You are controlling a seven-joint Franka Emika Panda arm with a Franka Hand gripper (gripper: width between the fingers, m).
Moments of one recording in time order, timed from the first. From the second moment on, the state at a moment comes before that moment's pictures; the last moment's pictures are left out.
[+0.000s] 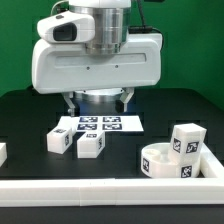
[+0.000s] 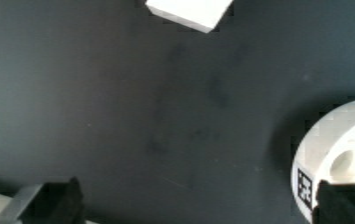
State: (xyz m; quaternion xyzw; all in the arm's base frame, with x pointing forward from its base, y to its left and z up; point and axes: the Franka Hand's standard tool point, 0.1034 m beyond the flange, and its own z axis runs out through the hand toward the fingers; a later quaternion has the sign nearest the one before) arm 0.576 -0.040 0.101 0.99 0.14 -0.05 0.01
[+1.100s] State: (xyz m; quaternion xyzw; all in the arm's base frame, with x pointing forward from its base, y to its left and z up) arm 0.542 -0.070 0.074 0.99 -0.12 -0.10 0.02
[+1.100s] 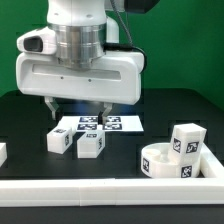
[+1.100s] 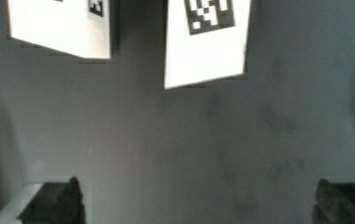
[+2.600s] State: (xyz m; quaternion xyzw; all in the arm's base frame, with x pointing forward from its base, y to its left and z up) arm 0.519 -0.058 0.050 0.93 -0.05 -0.36 -0.02
